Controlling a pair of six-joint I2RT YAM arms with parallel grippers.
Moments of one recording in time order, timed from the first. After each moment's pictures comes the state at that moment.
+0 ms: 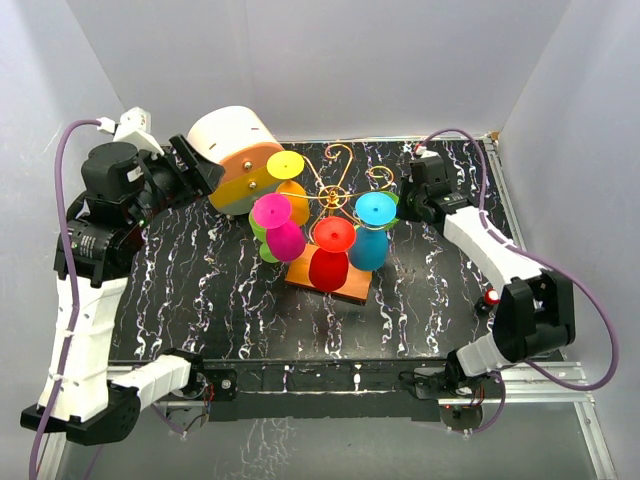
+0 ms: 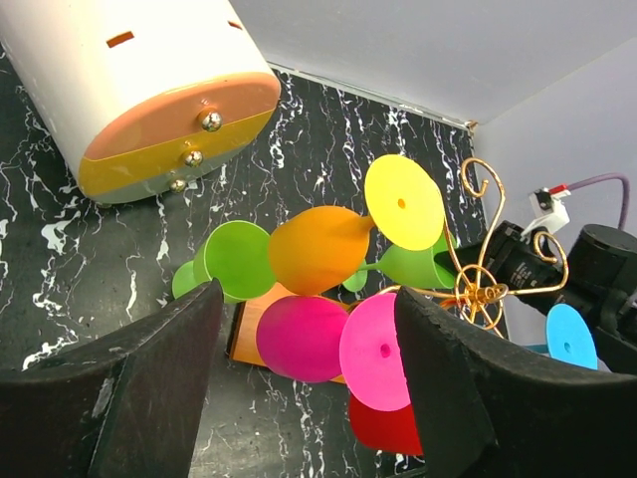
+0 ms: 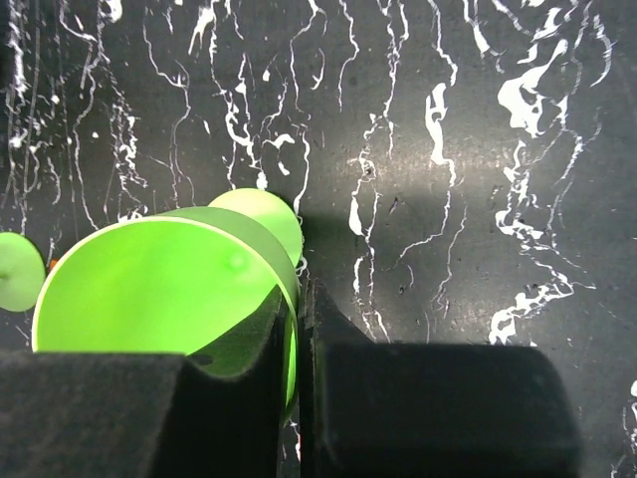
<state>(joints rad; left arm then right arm) -0.24 1.08 1.66 -0.91 0.04 -0.54 0.27 1.49 1.16 -0.45 0.04 0.38</state>
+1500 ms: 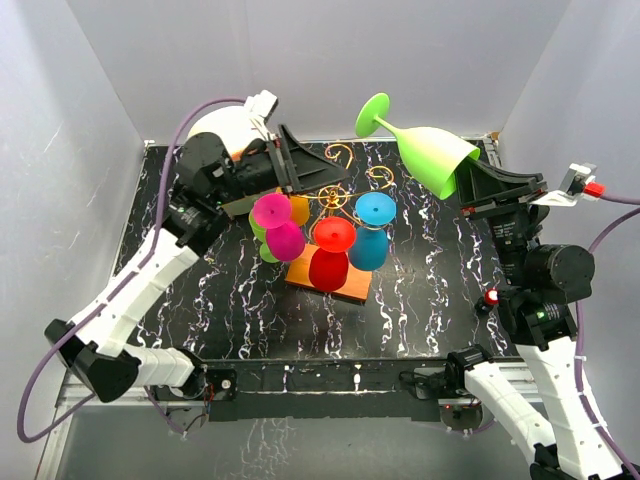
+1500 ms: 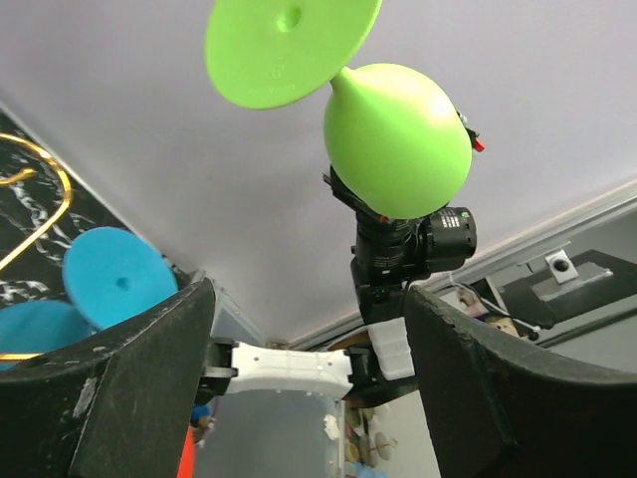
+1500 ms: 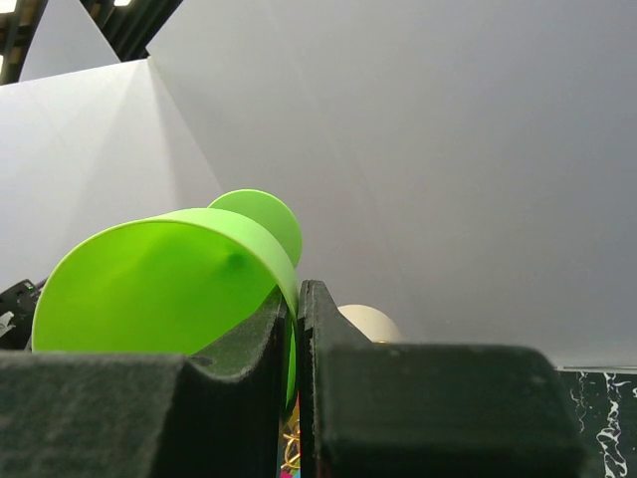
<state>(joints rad) -0.59 1.27 1.45 -0.01 0.65 -1.05 0.27 0.64 0.99 0.22 -0.06 0.61</state>
